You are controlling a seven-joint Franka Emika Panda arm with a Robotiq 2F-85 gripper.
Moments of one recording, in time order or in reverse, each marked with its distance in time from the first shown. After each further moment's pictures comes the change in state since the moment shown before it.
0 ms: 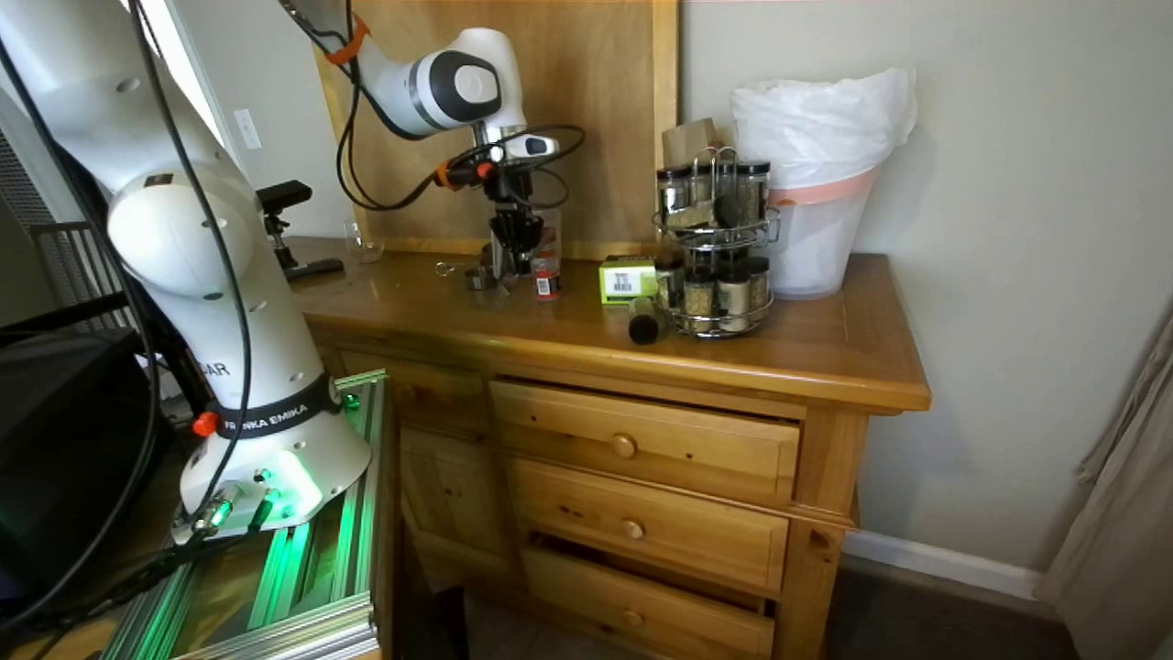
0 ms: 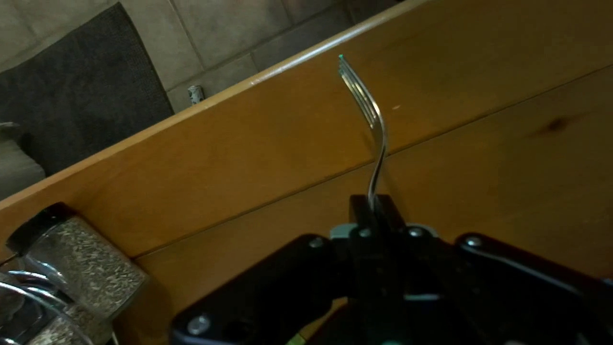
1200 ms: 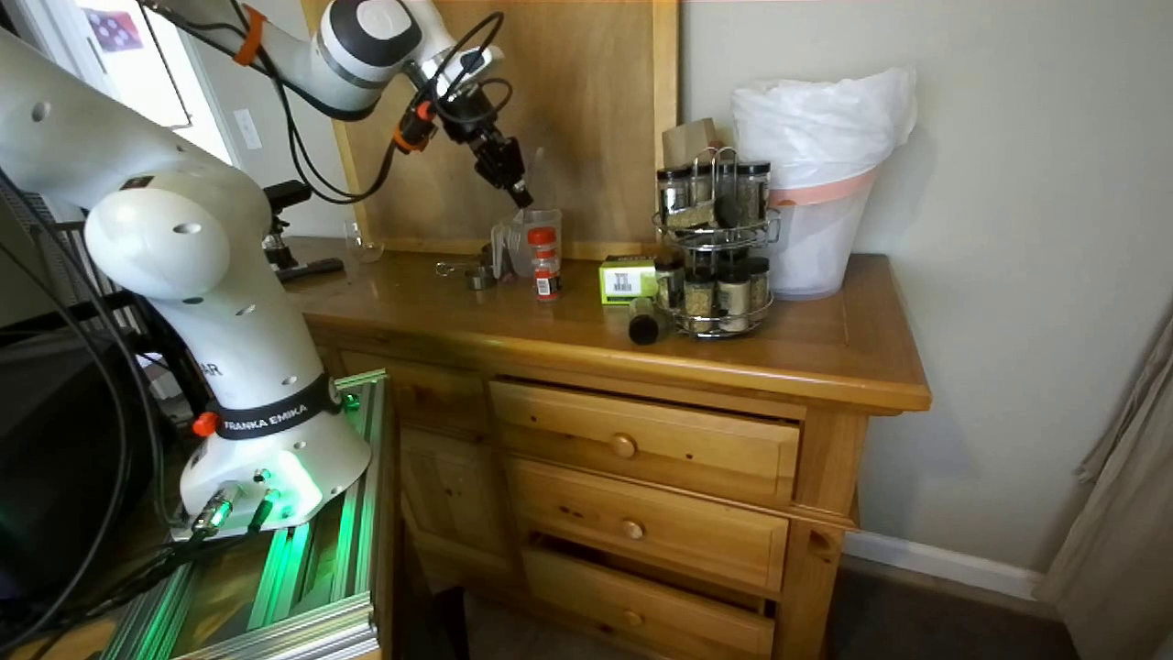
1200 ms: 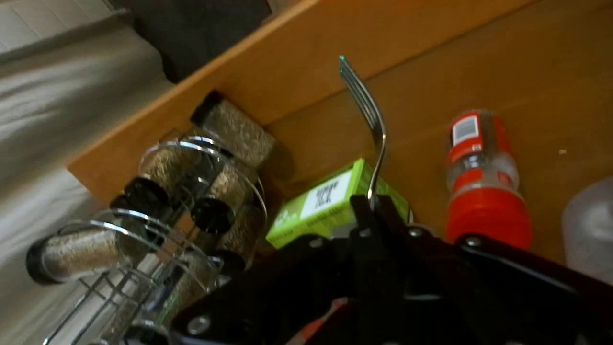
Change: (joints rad) arm -0.143 -0.484 0.220 -0.151 -0.012 0.059 0.116
